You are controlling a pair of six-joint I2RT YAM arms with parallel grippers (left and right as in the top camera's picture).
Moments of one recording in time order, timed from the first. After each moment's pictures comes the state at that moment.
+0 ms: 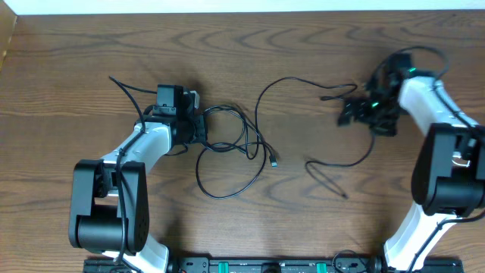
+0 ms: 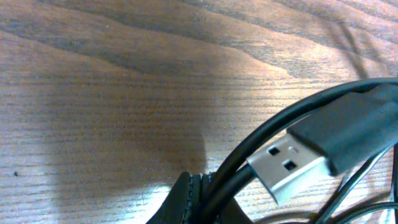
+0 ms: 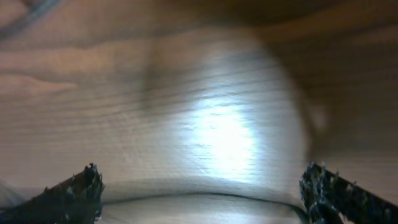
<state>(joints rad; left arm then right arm) -0.08 1.76 0.92 -0.33 0.26 -0.17 -0.06 2.01 1.36 -0.89 -0.26 0.14</state>
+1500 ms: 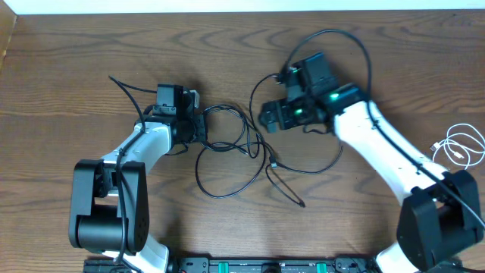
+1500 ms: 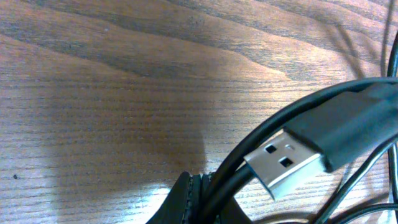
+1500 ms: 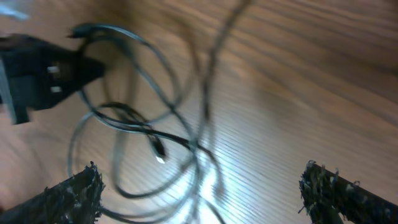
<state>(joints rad) -0.08 1.76 0.92 -0.32 0.26 -0.17 0.47 1.74 1.32 -0.64 -0.31 0.22</state>
